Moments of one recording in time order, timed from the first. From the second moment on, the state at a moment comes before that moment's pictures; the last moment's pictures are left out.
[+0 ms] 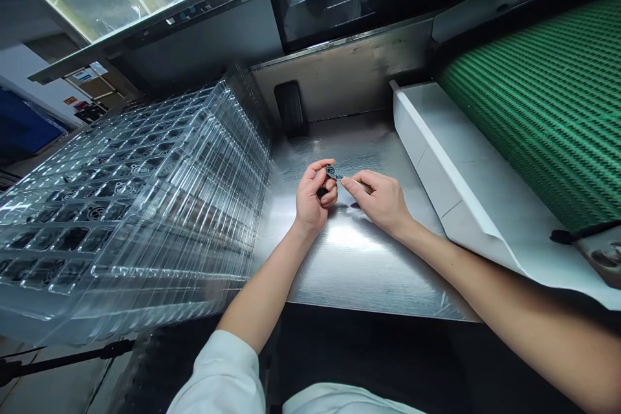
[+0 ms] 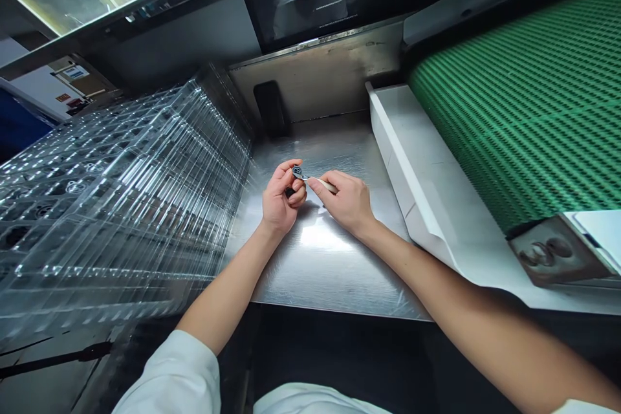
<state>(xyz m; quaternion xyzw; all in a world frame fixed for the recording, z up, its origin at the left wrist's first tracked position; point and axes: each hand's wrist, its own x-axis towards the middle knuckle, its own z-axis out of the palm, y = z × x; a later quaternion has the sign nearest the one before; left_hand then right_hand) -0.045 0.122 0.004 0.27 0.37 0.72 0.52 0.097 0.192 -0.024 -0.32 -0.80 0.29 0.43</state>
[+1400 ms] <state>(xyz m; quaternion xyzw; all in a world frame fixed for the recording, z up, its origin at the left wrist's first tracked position) -0.049 0.131 -0.001 0.04 0.32 0.76 0.57 0.092 0.177 -0.018 -0.22 -0.80 0.32 0.45</state>
